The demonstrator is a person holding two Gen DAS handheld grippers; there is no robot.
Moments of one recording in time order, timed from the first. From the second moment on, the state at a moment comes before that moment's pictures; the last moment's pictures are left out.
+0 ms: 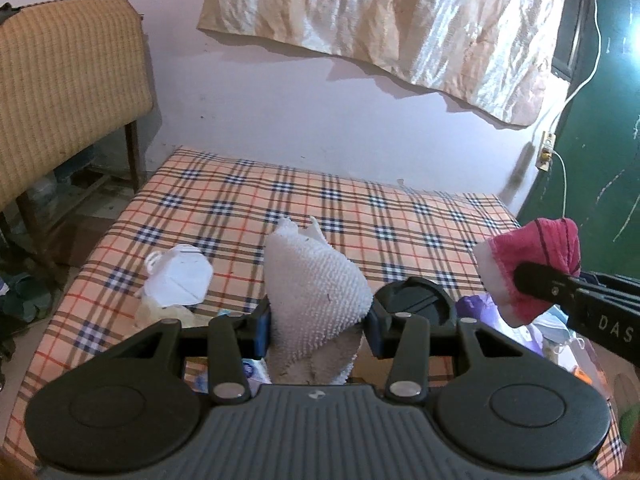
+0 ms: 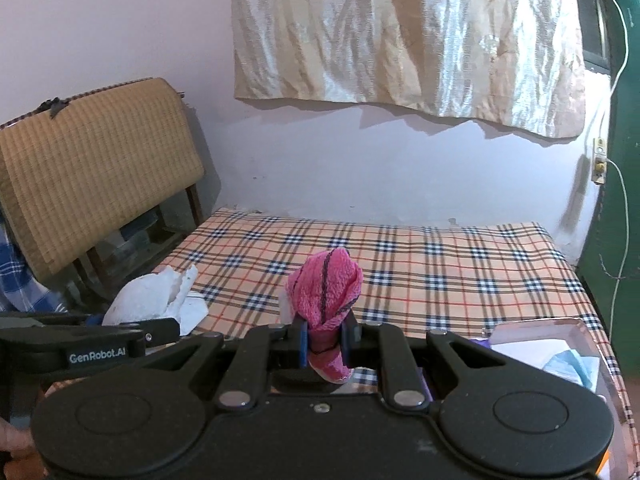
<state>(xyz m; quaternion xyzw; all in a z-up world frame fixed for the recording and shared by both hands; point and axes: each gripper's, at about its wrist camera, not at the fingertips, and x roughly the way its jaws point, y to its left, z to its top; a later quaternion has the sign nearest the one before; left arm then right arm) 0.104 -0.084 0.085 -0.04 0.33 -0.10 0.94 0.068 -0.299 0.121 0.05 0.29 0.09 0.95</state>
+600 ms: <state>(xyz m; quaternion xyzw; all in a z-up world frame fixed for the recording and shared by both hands) 0.106 -0.125 0.080 -0.03 0.34 -0.13 0.93 0.066 -0.344 0.118 0.06 0.29 0.06 0.95</state>
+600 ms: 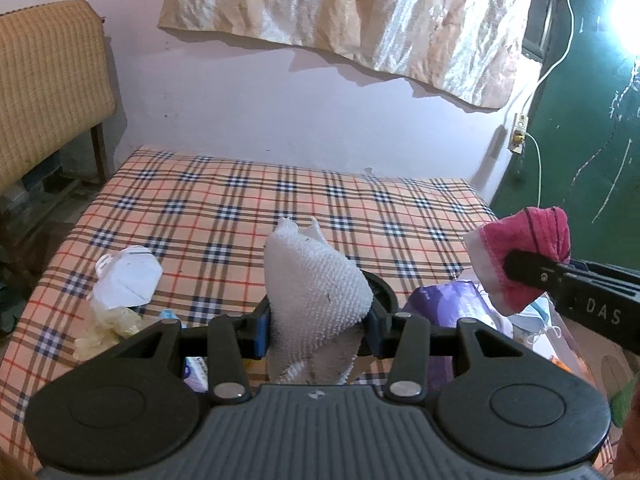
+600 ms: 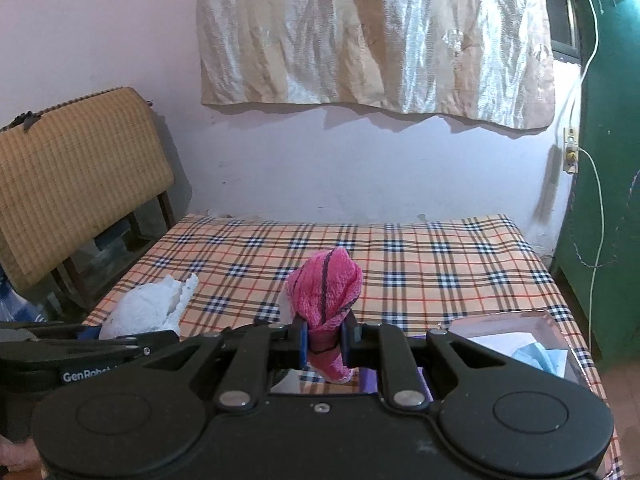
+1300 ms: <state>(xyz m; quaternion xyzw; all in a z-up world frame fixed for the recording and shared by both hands) 0.102 -0.173 0.076 -0.01 0.35 -0.18 0.92 0.058 -0.394 0.116 0.07 0.29 0.02 0.96</state>
